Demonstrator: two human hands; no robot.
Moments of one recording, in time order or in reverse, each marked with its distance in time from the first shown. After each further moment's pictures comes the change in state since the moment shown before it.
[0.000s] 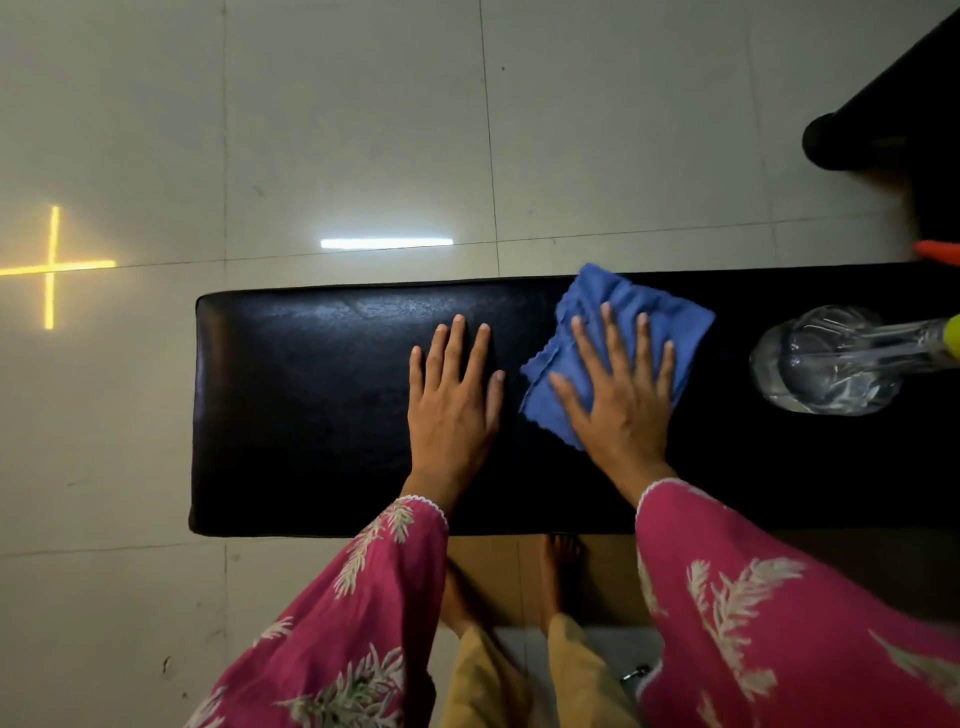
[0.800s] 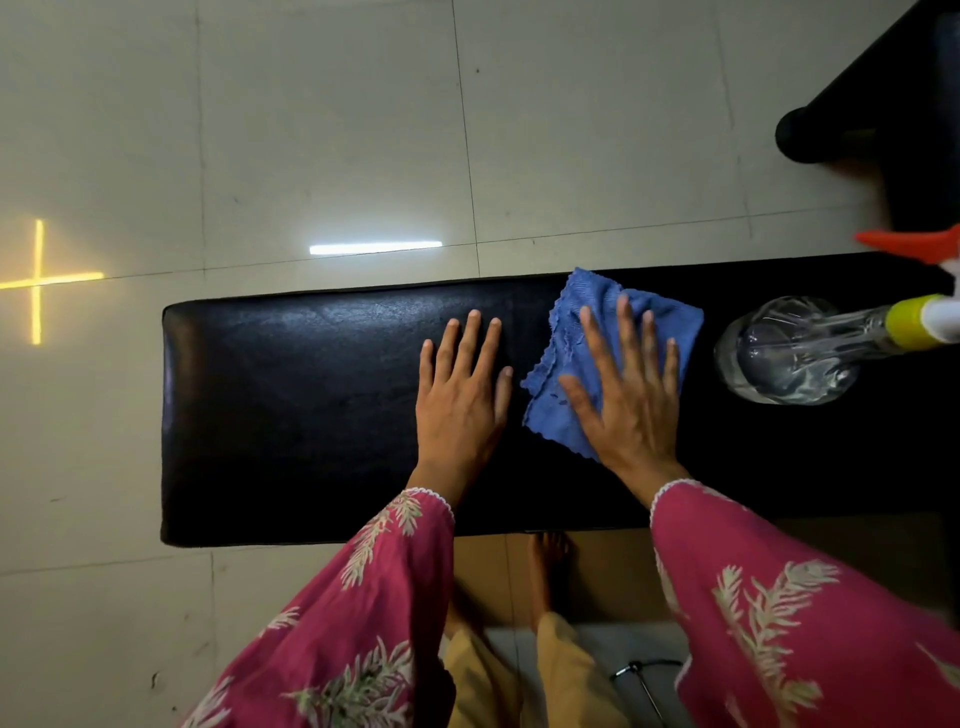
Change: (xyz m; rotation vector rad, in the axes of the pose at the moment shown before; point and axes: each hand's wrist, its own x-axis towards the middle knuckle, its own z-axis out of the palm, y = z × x) left_hand 0.008 0.033 0.009 -0.006 -0.028 0.069; right_hand -0.006 0.029 -0.022 0.090 -0.031 0.032
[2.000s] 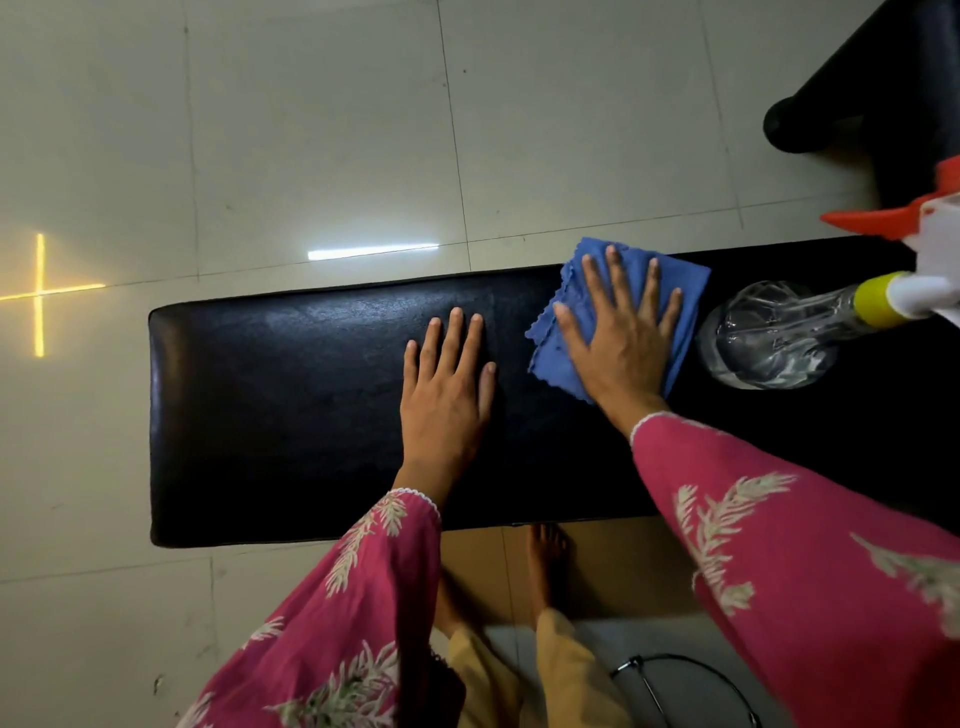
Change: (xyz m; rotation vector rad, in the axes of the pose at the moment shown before) left_hand -0.004 0.001 0.000 0.027 -0.031 -0.016; right_hand 0.047 0.013 0.006 -0.039 0.013 0.150
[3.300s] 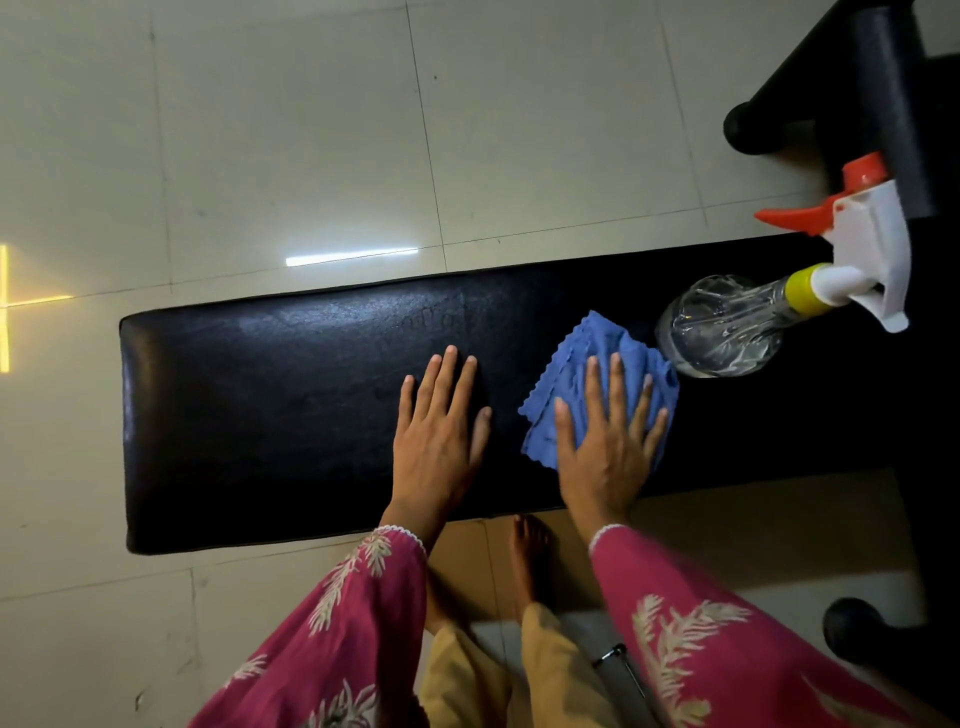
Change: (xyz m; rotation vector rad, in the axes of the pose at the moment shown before) left_hand -0.038 0.015 0.003 -0.013 -0.028 0.094; right_hand -0.107 0.005 0.003 0.060 0.031 0.247
